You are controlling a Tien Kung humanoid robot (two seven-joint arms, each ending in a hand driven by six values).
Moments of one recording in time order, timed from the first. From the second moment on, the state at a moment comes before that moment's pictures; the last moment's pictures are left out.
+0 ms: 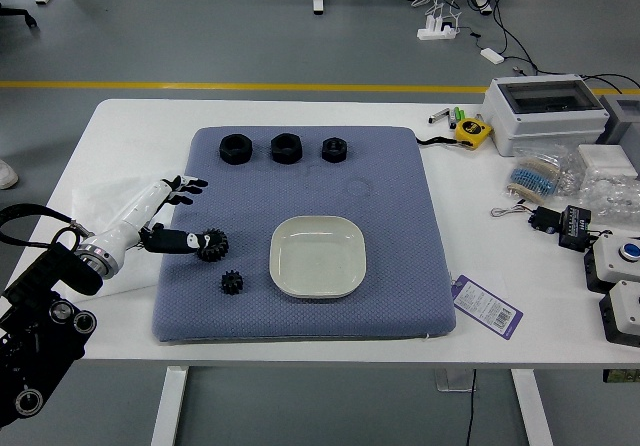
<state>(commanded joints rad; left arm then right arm) -0.35 0.24 -1.21 -1.16 1.89 -0.04 -0.01 0.13 -0.24 0.41 0.27 -0.03 -0.21 -0.05</state>
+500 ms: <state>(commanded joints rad) -0.38 0.25 -1.16 -1.09 1.93 -0.05 0.00 0.12 -0.24 0.41 0.27 -0.04 -0.22 -0.06</state>
